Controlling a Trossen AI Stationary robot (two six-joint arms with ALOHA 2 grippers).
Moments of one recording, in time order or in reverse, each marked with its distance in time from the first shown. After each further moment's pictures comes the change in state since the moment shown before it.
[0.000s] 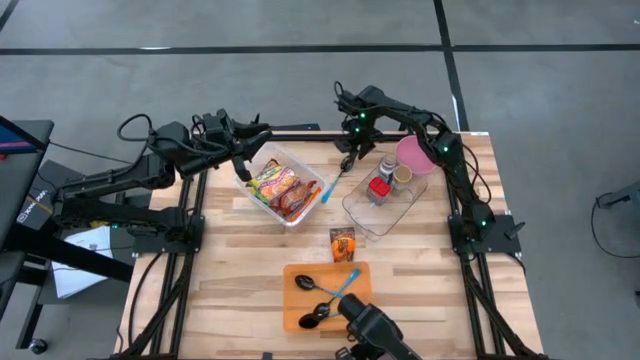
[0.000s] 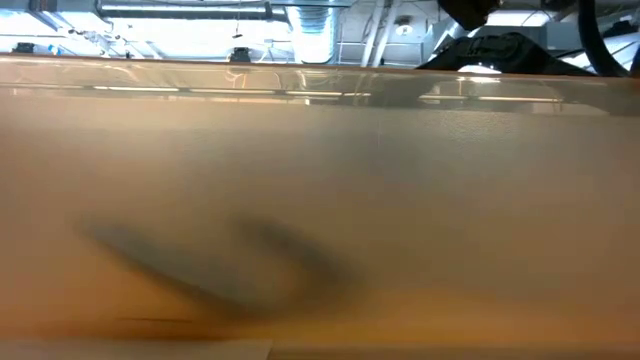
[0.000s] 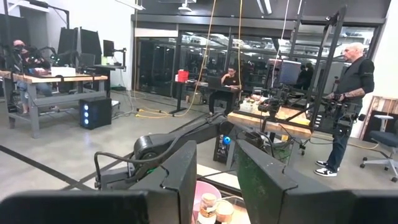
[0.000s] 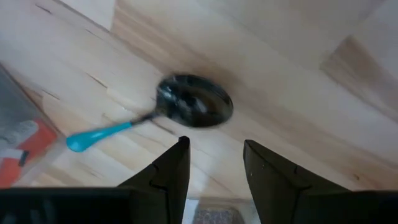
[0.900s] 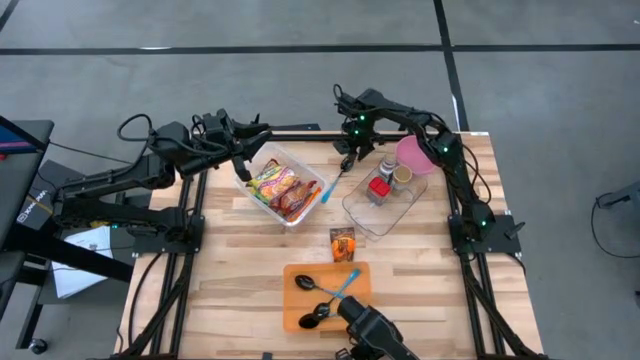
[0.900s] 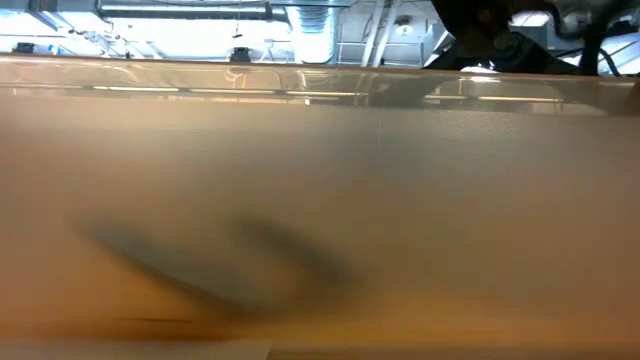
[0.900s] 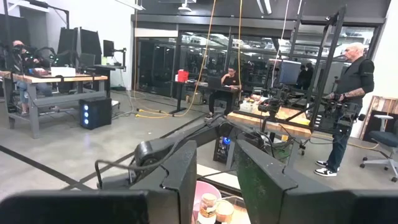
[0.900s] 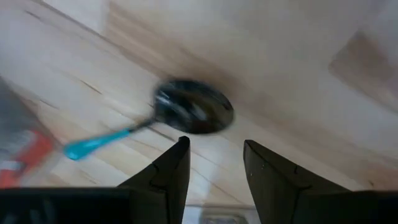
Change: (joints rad) left arm 0.000 0.000 0.000 0.000 0.000 0.001; right arm 0.007 -0.001 -0.045 0.034 -0.003 0.039
